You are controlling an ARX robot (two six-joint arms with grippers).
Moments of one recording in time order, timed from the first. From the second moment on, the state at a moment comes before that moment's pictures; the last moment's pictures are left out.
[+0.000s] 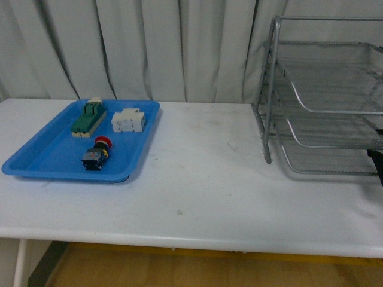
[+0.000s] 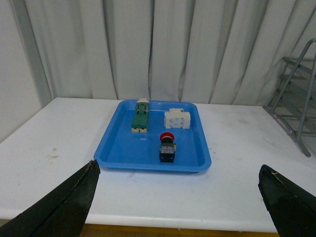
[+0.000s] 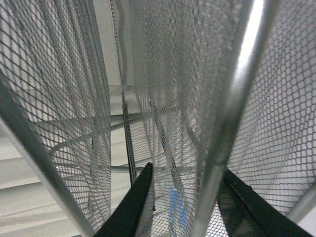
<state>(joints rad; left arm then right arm) 0.00 0.01 0.01 0.00 0.00 -0.01 -0.18 2.31 0.87 1.29 -0.31 1.53</state>
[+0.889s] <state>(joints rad) 0.00 0.01 0.01 0.00 0.00 -0.01 -0.27 2.30 0.61 1.37 -0.42 1.45</state>
